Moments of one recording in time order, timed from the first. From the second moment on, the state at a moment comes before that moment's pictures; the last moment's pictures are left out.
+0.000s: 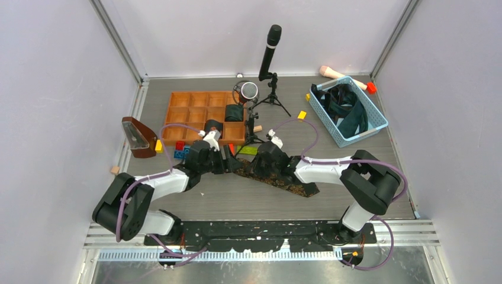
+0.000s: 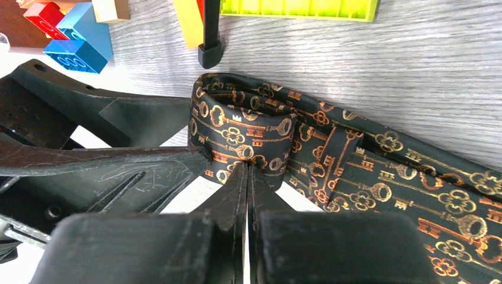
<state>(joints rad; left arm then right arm) -0.48 1.34 0.42 0.33 0.27 -0.61 0.91 1.64 0.78 0.14 0.08 1.12</state>
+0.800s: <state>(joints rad) -0.48 1.44 0.41 0.46 0.35 -0.66 0.91 1.63 0.78 0.10 0.10 1.12</state>
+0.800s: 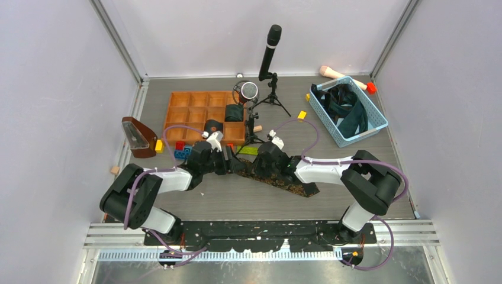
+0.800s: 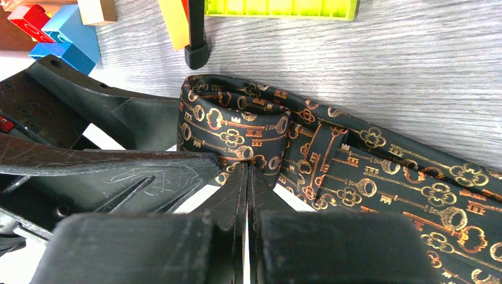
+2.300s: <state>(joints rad) -0.63 1.36 0.64 -0.06 0.05 -0.43 0.90 1.12 0.59 -0.11 0.35 0.97</state>
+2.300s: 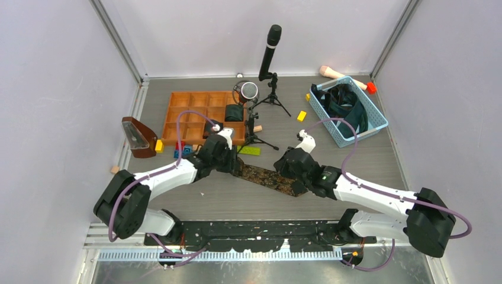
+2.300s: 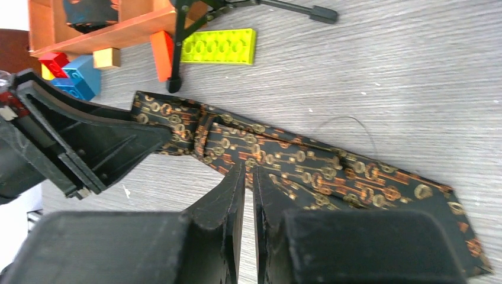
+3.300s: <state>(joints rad) -0.89 1.51 0.88 -0.38 -0.46 -0.37 0.90 0.96 0.57 -0.27 0.47 0.94</state>
